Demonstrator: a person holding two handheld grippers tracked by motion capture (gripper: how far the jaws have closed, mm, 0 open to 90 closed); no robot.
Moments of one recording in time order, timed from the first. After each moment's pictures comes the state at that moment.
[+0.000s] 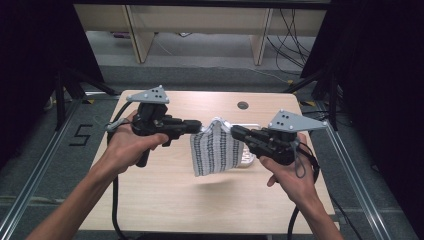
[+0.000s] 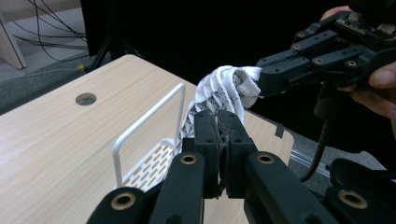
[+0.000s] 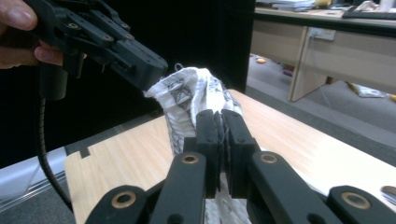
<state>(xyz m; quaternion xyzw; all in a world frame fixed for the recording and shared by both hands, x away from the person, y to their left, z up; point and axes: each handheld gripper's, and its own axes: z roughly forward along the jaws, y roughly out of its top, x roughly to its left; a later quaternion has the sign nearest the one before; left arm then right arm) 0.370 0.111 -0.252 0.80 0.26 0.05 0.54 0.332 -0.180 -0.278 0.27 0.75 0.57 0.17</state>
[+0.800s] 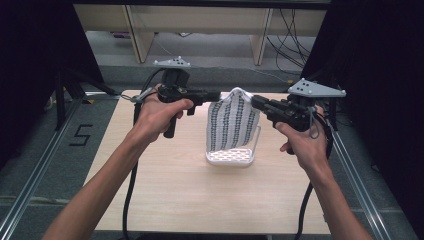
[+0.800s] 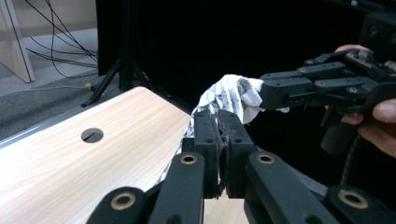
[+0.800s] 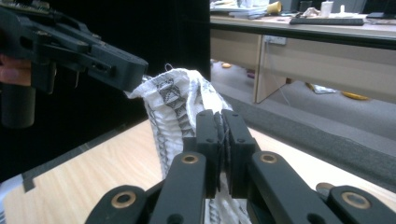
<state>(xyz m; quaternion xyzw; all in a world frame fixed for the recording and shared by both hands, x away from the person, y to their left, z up) 0.433 0.074 -0.235 0.76 0.30 0.05 0.58 0.389 -0.216 -0.255 0.33 0.73 0.57 0.21</state>
